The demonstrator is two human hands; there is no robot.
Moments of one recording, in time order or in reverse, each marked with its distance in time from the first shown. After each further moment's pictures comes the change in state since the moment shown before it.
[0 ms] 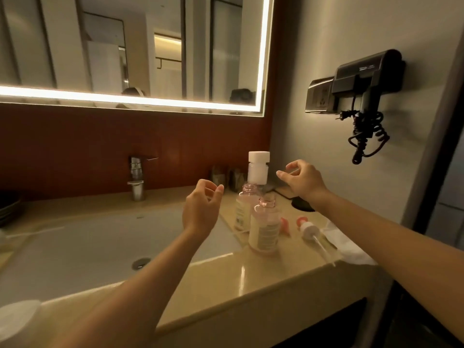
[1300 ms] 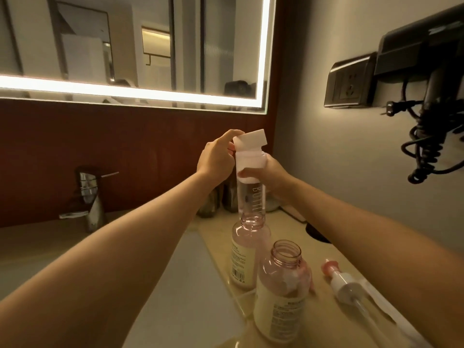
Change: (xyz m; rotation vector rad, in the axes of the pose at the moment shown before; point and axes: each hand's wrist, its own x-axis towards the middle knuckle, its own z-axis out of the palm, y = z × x) left_hand 0.198 0.005 0.105 0.061 -0.205 0.307; right_hand 0.175 0.018 0.124 0.479 -0.387 -0.020
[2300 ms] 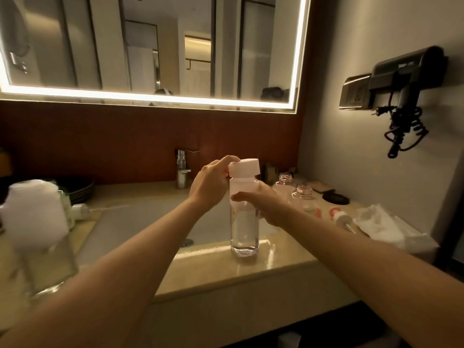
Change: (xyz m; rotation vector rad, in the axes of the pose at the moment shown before) left_hand -0.234 0.058 -0.171 0.205 0.025 0.023; right_hand -0.252 -0.085 0.136 0.130 -0.170 0.150
